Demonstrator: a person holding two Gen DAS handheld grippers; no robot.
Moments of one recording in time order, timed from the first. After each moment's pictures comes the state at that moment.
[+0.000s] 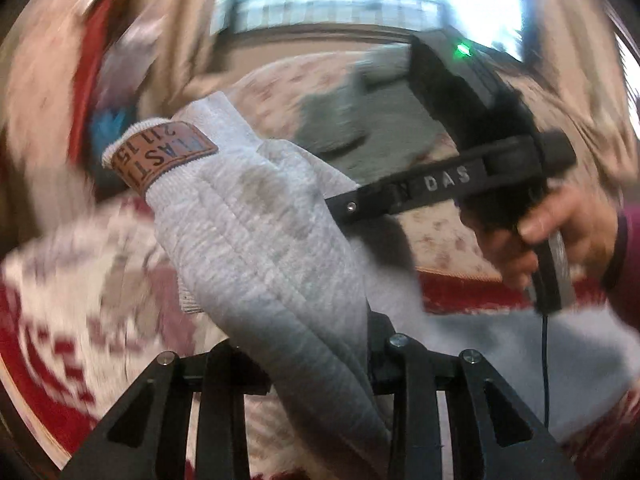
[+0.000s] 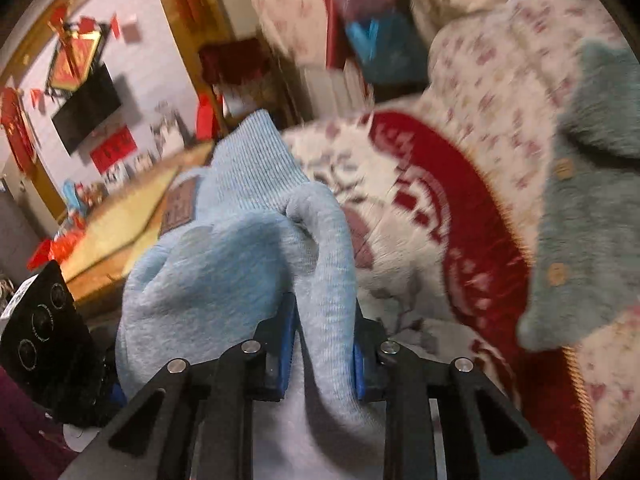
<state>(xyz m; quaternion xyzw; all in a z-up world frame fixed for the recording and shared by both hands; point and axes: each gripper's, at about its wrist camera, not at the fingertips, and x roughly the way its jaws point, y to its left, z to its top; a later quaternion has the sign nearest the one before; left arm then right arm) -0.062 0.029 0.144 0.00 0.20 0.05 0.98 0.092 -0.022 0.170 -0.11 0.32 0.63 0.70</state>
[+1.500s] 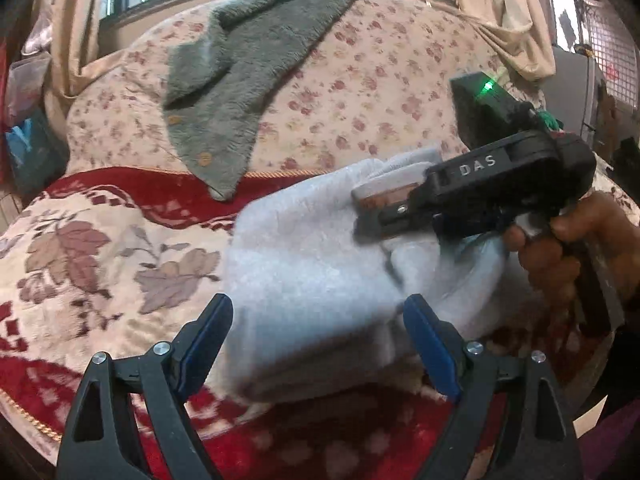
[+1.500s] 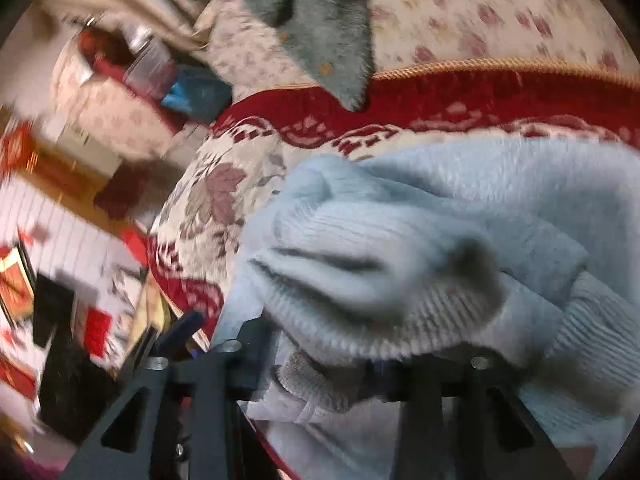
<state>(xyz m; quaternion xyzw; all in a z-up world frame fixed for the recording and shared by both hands) -0.123 -0.057 0.088 0.05 0.30 -0.09 0.95 0.036 -0.225 0.041 0.21 0.49 0.42 0.74</state>
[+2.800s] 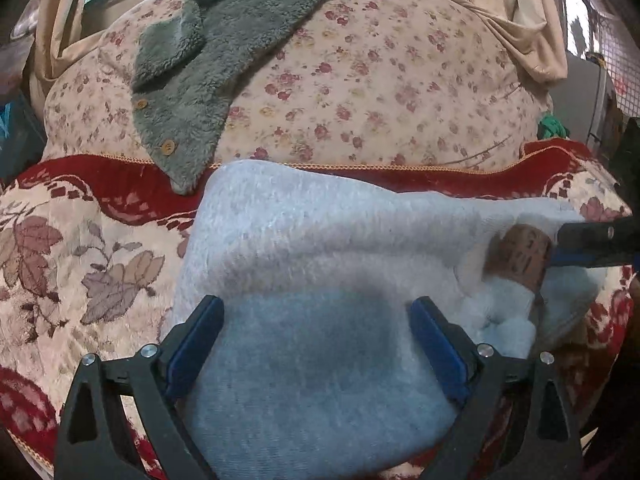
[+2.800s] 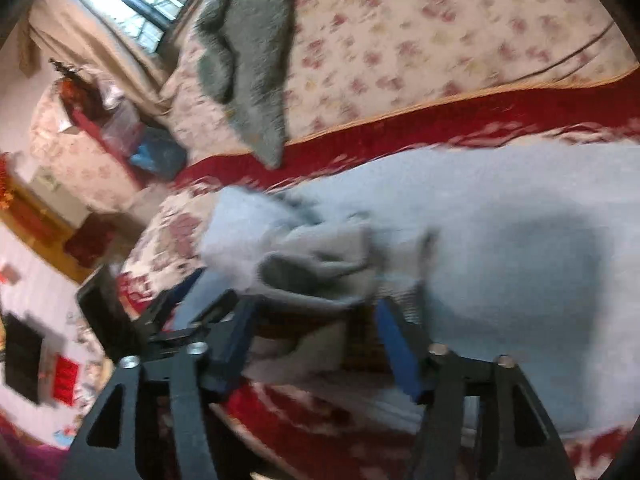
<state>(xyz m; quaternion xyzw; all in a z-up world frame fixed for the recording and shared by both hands) -0.063 -0.112 0.067 0.03 0.33 -0.09 0.94 -0.043 -0.377 0.065 0.21 0.44 0.27 0.83</state>
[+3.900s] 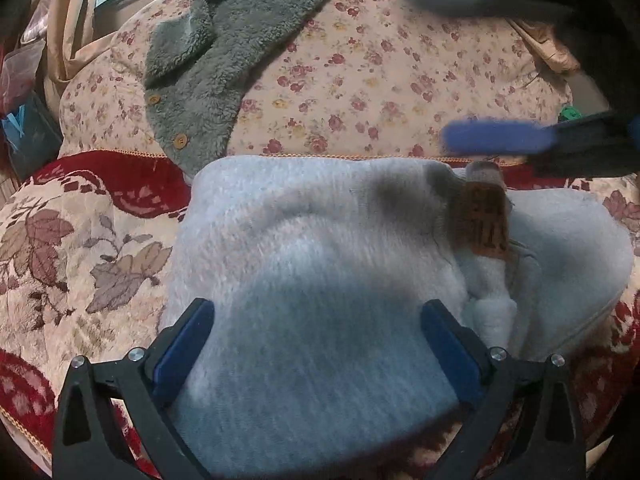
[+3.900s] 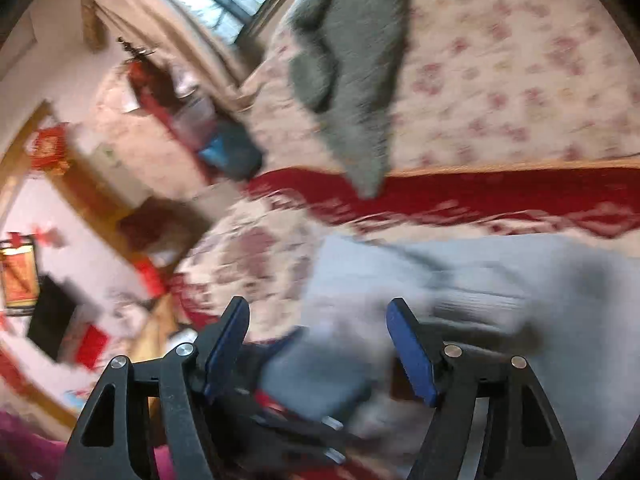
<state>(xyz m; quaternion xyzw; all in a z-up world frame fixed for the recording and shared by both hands) -0.061 -0.120 0.052 0.03 0.33 -0.06 0.94 0.006 -0.269 0.109 0.19 0.39 0.44 0.78</state>
